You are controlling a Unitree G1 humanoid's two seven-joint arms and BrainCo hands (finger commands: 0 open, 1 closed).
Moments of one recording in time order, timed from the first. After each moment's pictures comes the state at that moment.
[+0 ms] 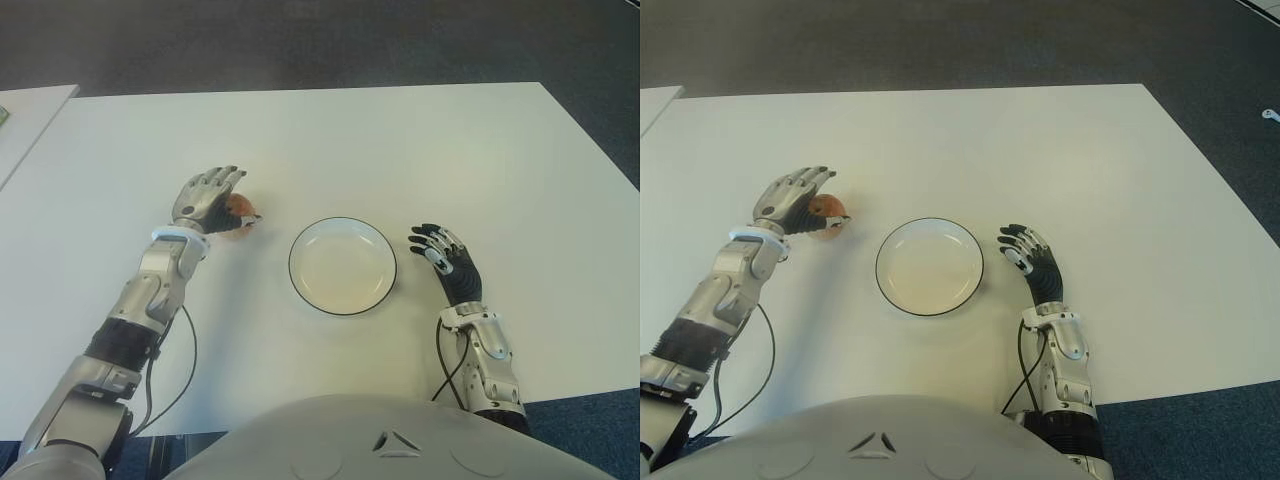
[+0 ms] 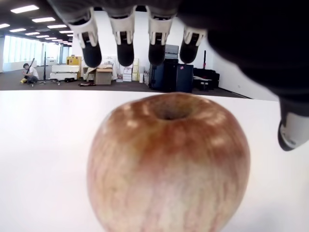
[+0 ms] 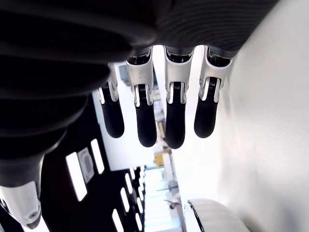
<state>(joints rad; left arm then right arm) -0.14 0.61 -0.26 0.14 0.84 0.06 0.03 0.24 -0.06 -0.10 0.11 0.24 -0.21 0.28</state>
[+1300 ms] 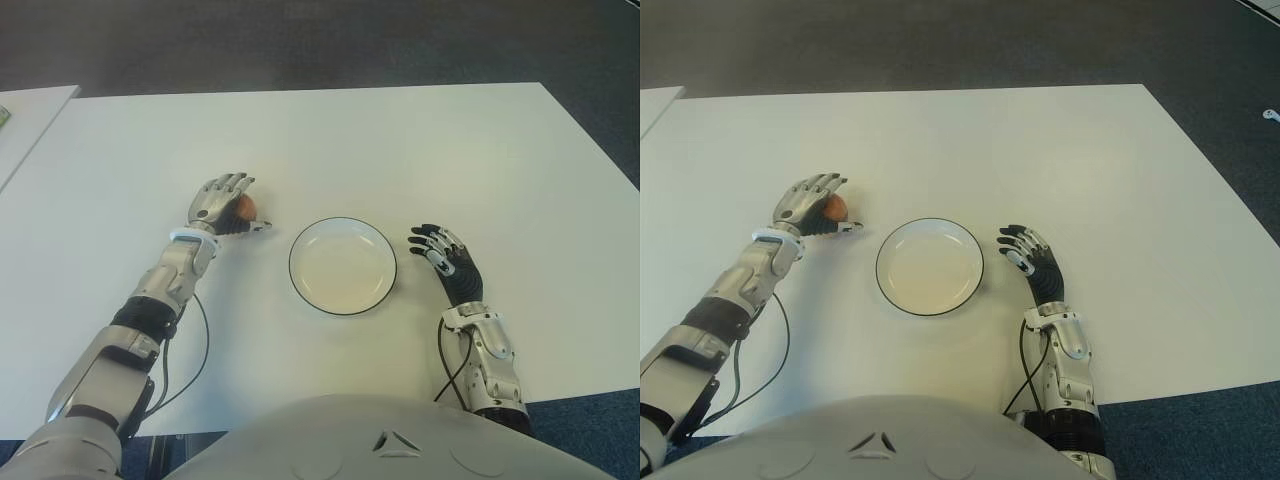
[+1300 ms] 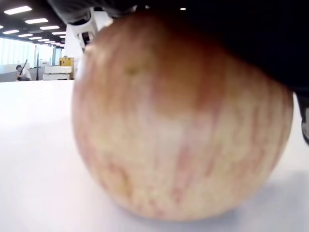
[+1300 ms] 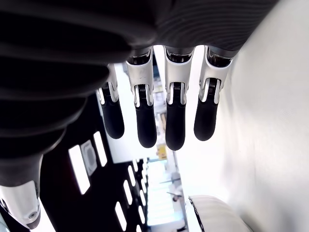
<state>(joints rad) -0.30 0.55 -0.38 0.58 0.84 -0.09 0.26 0.23 -0.08 -0.12 0.16 0.26 -0.24 0.33</state>
